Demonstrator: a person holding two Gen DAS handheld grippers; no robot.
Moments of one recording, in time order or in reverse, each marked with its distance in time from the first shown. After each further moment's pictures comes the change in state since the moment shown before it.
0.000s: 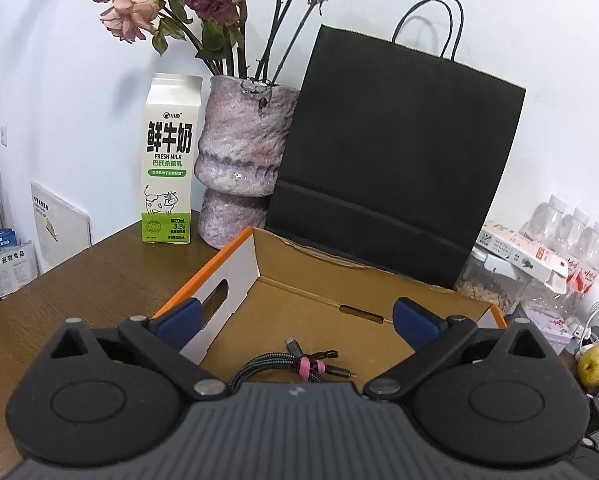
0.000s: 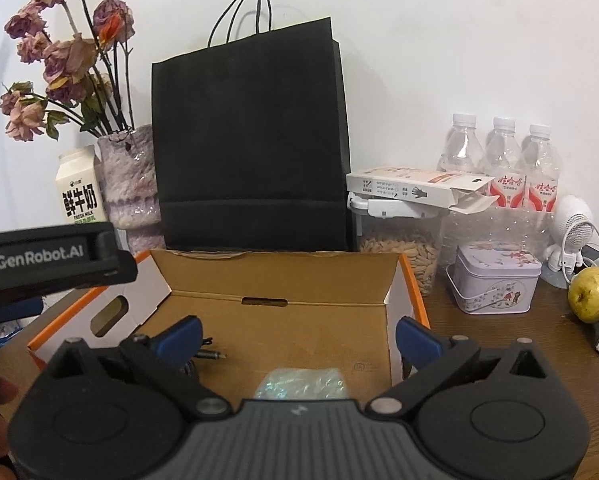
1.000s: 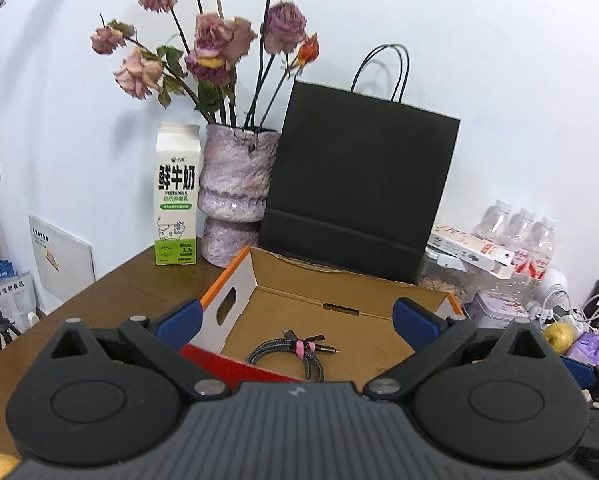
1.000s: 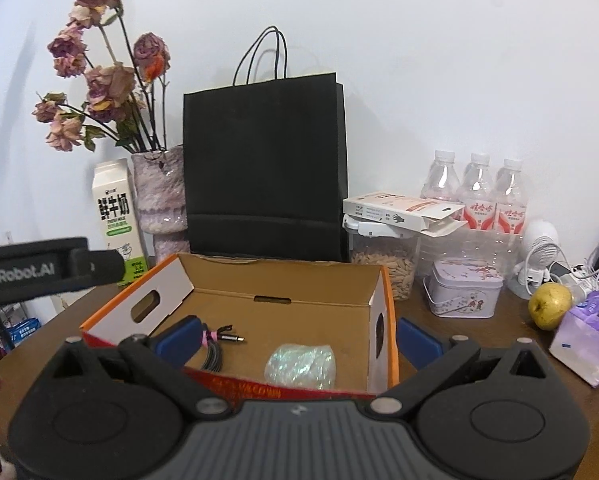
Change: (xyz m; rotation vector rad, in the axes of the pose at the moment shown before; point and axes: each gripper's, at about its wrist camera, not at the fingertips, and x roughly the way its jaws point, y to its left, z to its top) left arm -0.101 0.011 -0.004 0.078 -0.065 -0.065; right arm -0.093 0.004 -0.001 -0.048 -0.029 0.010
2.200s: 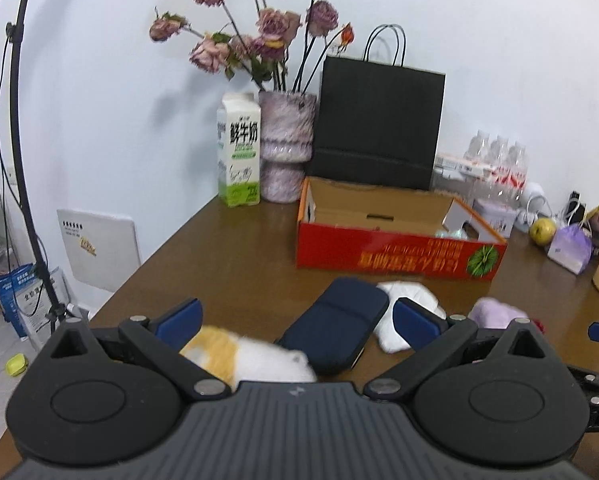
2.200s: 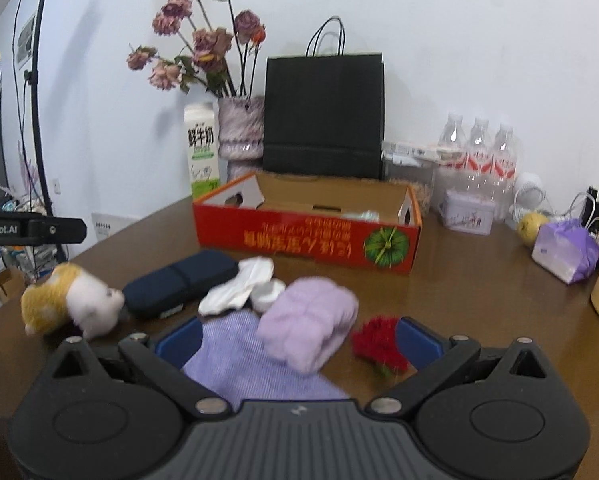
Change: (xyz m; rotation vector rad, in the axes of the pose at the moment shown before) left arm -0.139 0.130 -0.077 0.140 0.093 -0.041; right arm -0.165 0.055 -0.118 -0.065 0.096 0.072
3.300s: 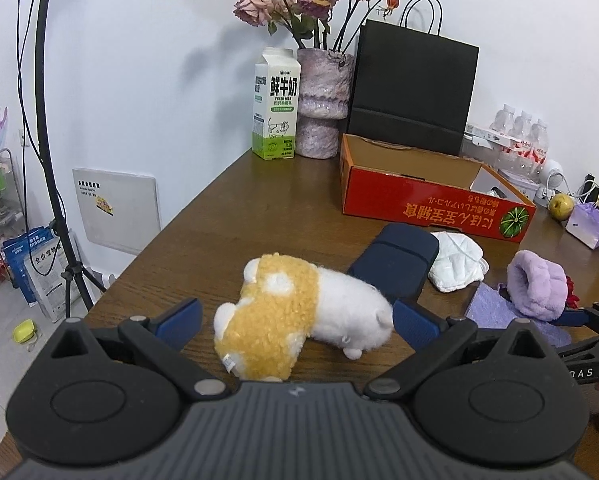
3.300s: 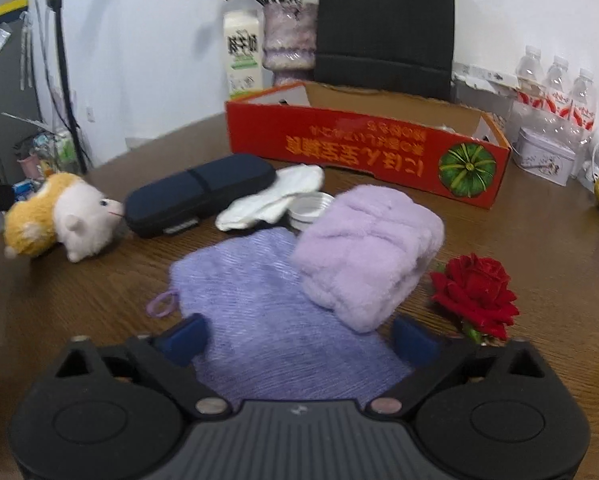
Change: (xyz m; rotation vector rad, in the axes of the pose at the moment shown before) left arm -0.003 0.056 -0.031 -0.040 0.091 0.017; right arm 0.084 0.011 -0.024 -0.086 0.190 0.145
